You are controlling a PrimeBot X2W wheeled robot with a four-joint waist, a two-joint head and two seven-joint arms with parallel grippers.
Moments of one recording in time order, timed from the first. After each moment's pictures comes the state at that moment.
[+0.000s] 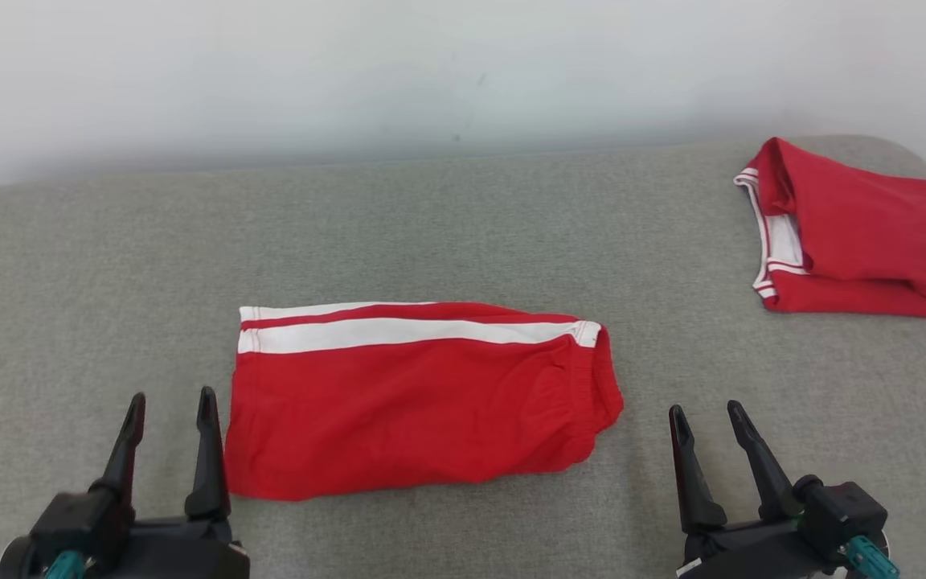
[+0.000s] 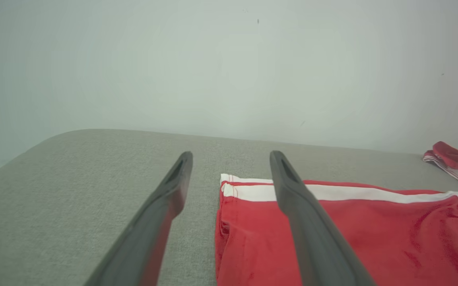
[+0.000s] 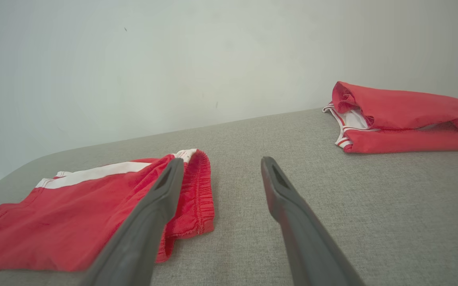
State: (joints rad) left arm -0.12 0.26 -0.18 0.14 -0.43 0.09 -0.26; right arm -0.04 -0.08 0.08 0.18 0.24 0.13 -0.26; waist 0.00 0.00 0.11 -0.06
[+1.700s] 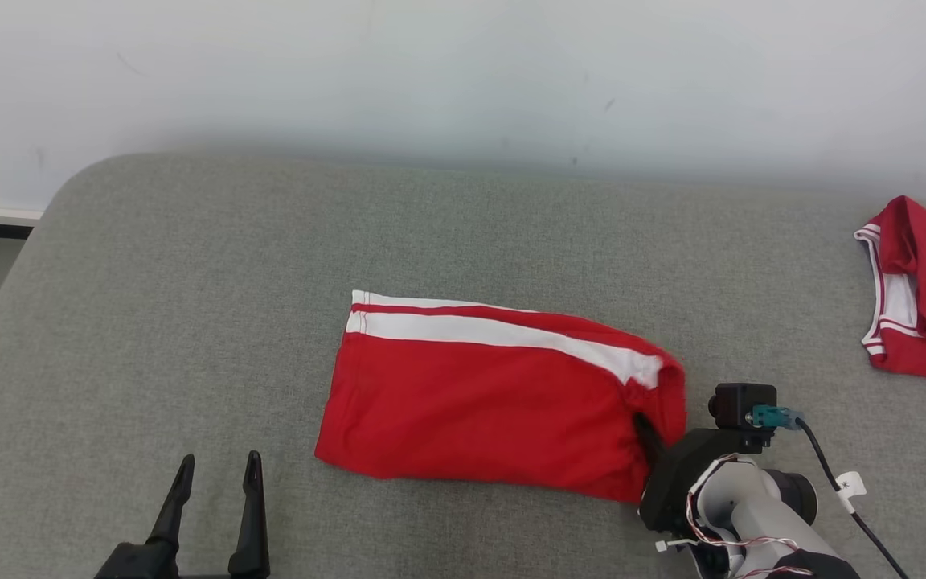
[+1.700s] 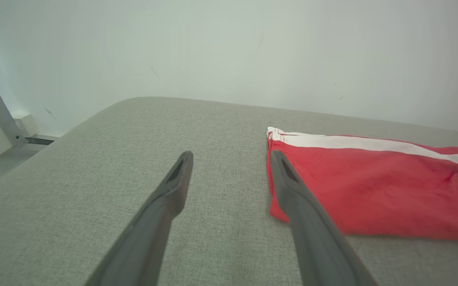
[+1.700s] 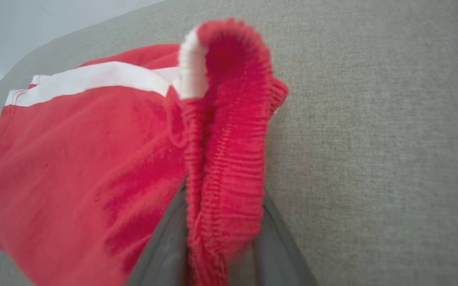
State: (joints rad) left arm -0.02 0.05 0.01 0.21 -0.15 -0.11 -0.26; right arm -0.52 -0.09 0.21 0.94 0.47 0.13 0.00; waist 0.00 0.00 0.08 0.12
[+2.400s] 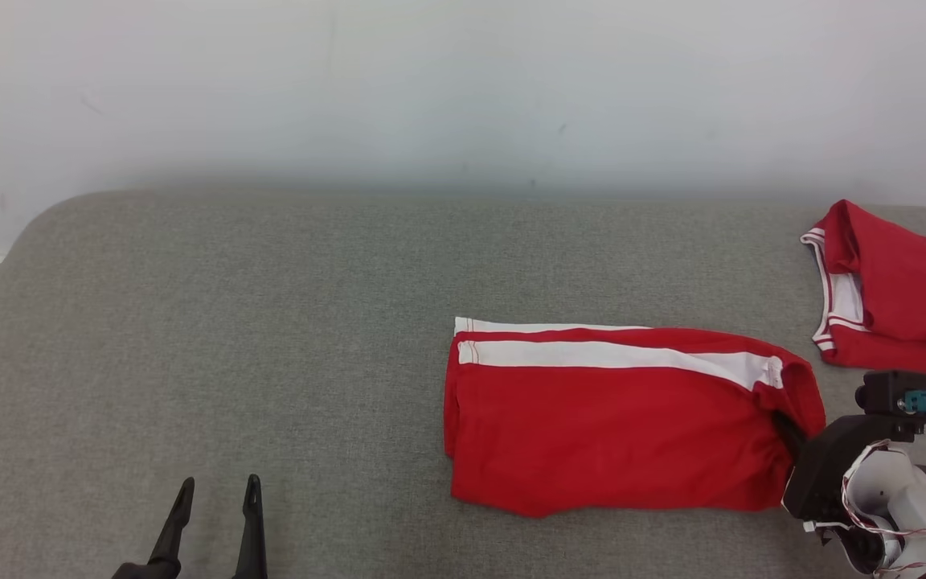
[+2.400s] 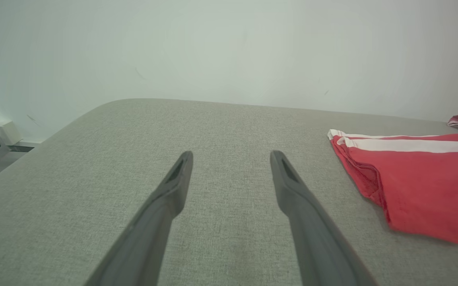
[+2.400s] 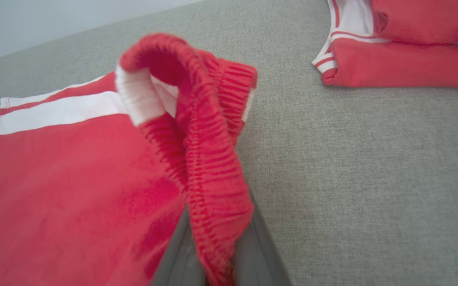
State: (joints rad) left arm 0.02 0.05 0.01 0.22 -0.13 -0.12 -0.26; right arm -0.45 -0.43 0.33 0.80 0.74 0.13 0.13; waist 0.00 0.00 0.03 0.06
